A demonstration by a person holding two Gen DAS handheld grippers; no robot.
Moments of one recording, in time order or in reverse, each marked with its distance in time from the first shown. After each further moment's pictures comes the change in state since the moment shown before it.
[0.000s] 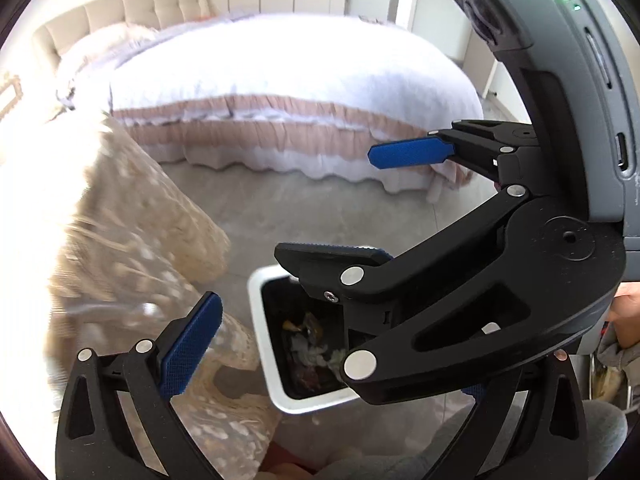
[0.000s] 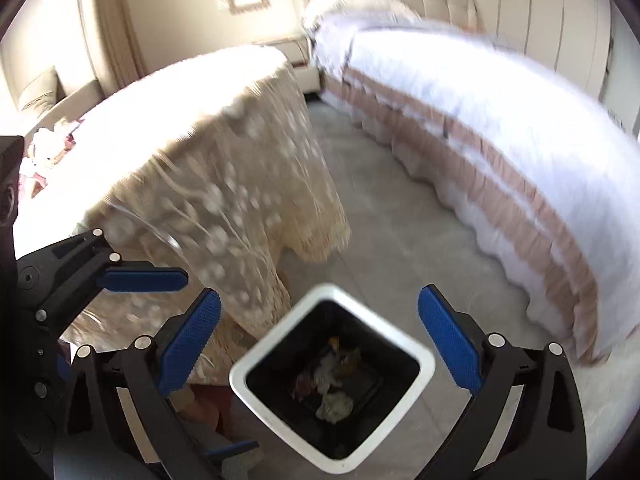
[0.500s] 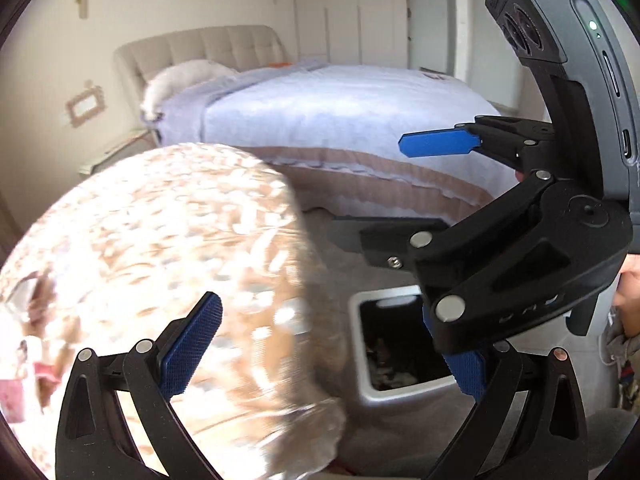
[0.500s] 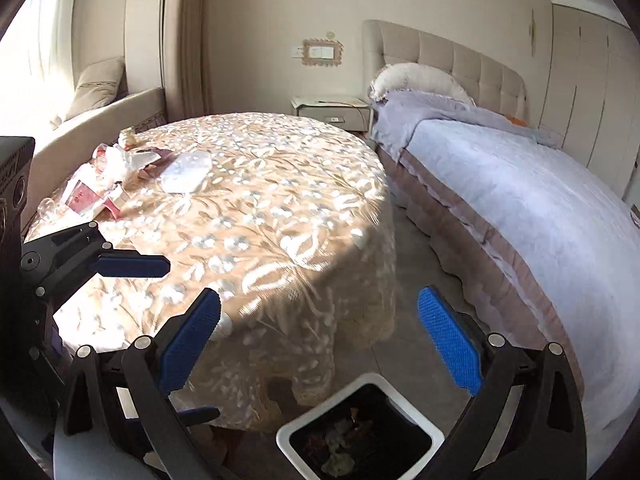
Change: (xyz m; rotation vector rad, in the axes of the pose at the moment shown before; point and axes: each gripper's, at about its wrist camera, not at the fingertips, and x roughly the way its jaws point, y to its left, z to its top) left arm -0.121 0.052 -0.031 -0.092 -0.181 0.255; right arm -0.053 0.094 0.060 -0.220 -0.207 0.078
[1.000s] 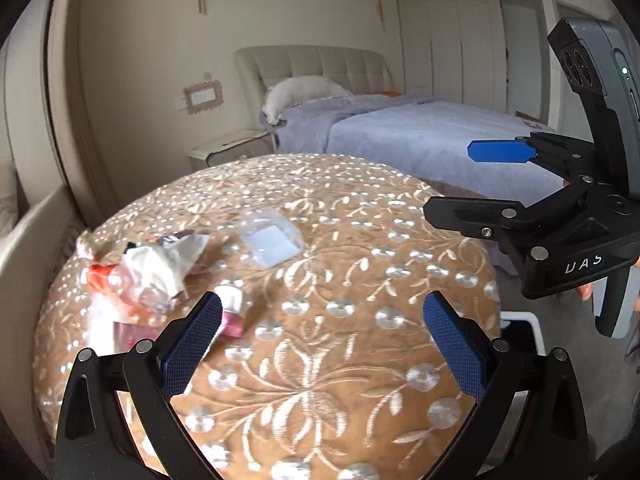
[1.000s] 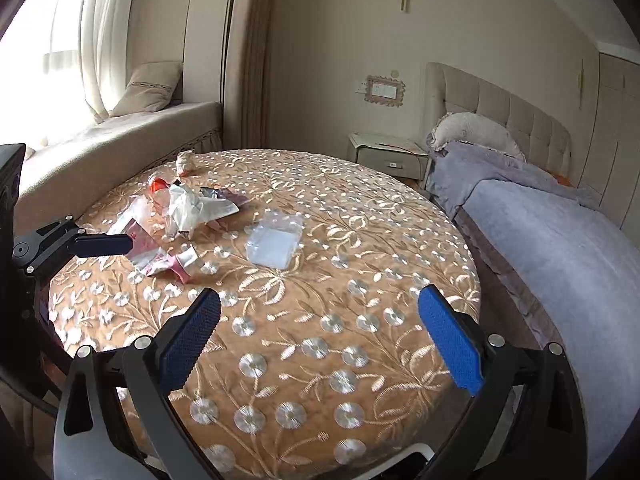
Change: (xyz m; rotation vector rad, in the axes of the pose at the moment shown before) left arm -0.093 0.122 -0.036 -0.190 -0.086 0.315; right arm 0.016 0.102 0.077 -0.140 -0.099 0.120
